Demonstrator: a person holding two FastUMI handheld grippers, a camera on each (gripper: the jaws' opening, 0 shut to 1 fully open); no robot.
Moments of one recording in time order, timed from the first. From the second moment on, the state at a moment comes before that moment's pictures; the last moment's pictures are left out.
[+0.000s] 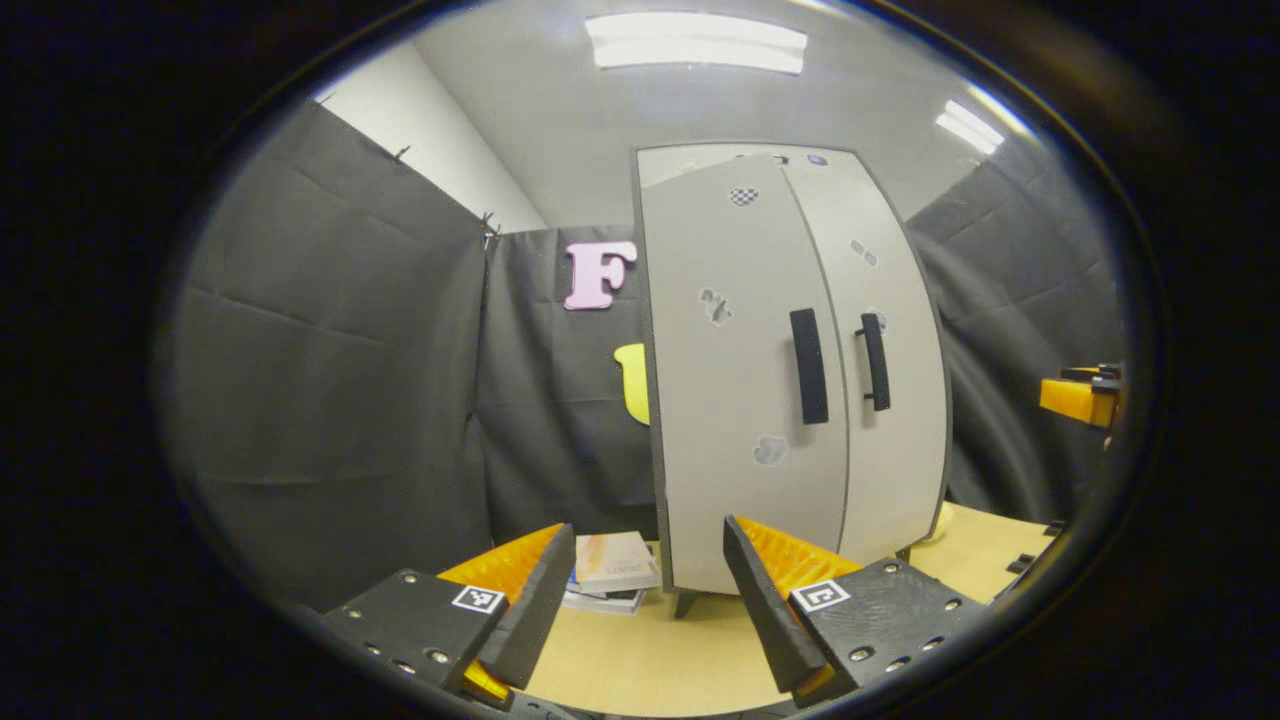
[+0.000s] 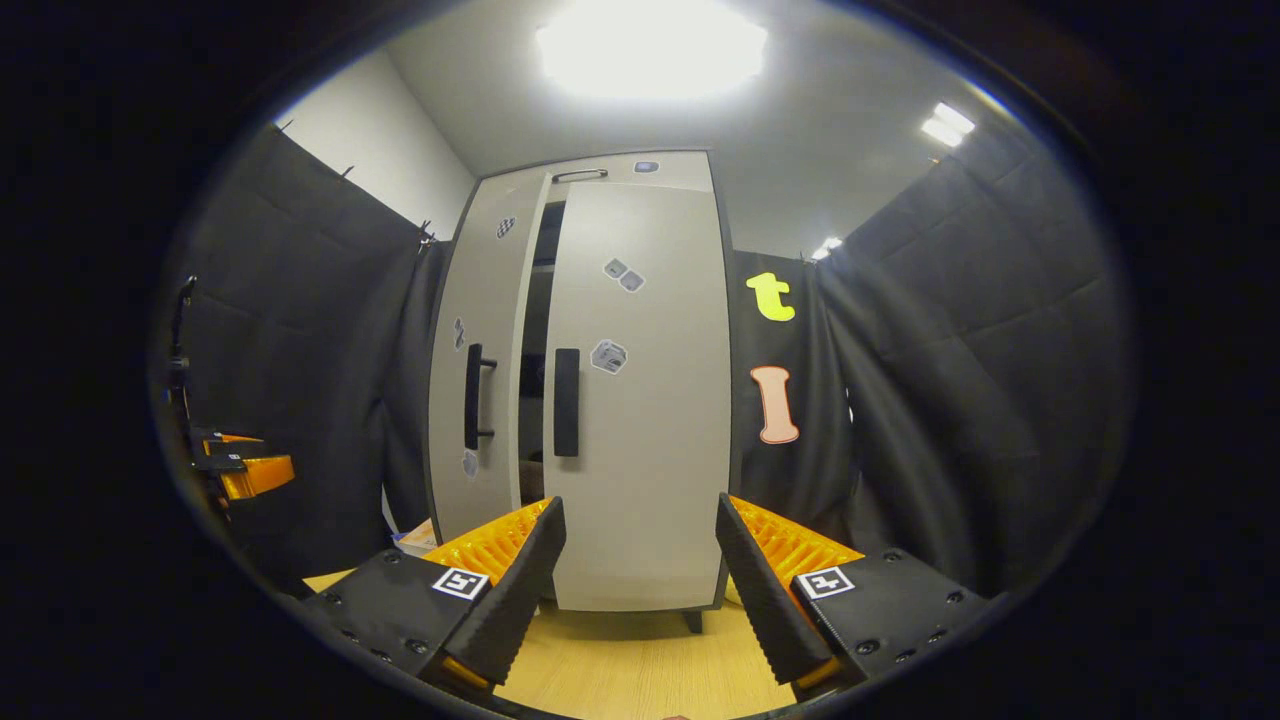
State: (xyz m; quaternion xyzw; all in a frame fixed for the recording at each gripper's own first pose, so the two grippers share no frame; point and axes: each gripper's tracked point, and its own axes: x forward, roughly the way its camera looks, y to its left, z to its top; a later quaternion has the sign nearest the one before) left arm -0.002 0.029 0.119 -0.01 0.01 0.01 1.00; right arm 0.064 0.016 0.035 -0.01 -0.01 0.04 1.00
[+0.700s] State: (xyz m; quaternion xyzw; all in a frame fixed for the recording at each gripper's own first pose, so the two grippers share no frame) left arm 0.001 0.035 0.110 0.01 0.01 0.01 1.00; right arm 0.056 0.009 0.037 -0.01 0.00 0.02 1.00
